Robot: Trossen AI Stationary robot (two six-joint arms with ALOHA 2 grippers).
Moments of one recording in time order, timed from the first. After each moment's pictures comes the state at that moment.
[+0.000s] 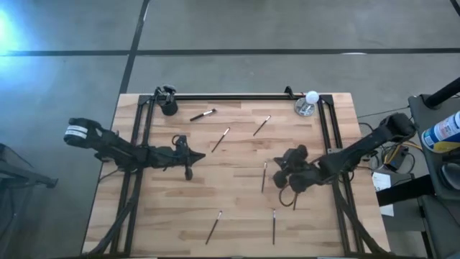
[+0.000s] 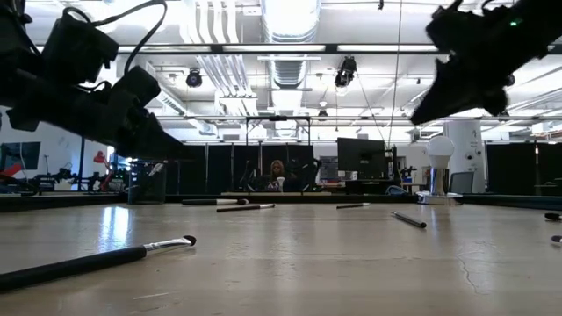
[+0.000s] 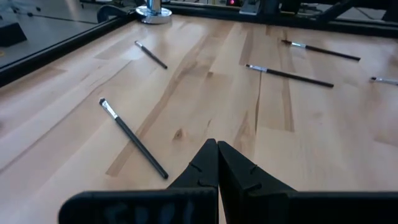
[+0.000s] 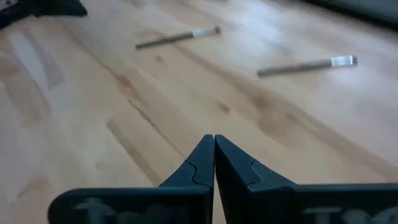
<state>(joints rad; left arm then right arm) -0.08 1.32 0.11 0.93 -0.31 -0.15 0.46 1.24 0.65 -0.41 0.82 1.05</state>
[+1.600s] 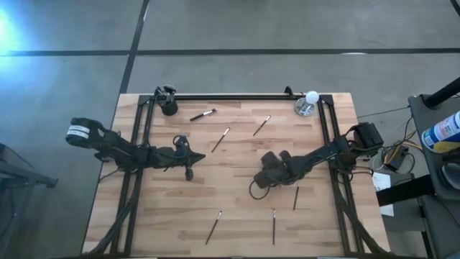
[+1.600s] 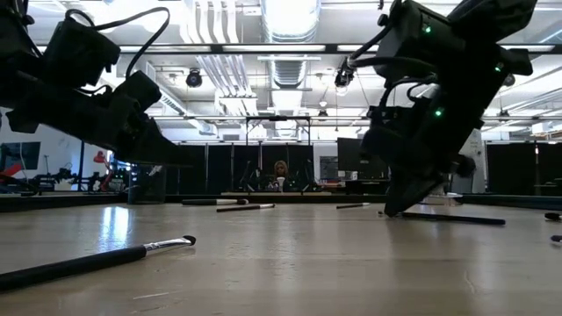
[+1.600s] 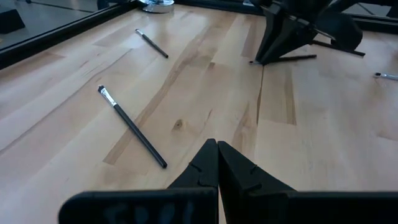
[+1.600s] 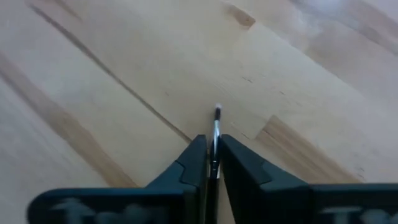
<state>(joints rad) -0.08 1.35 0.11 0.92 -0.31 -0.19 0.25 1.73 0.79 -0.32 0.51 1.06</state>
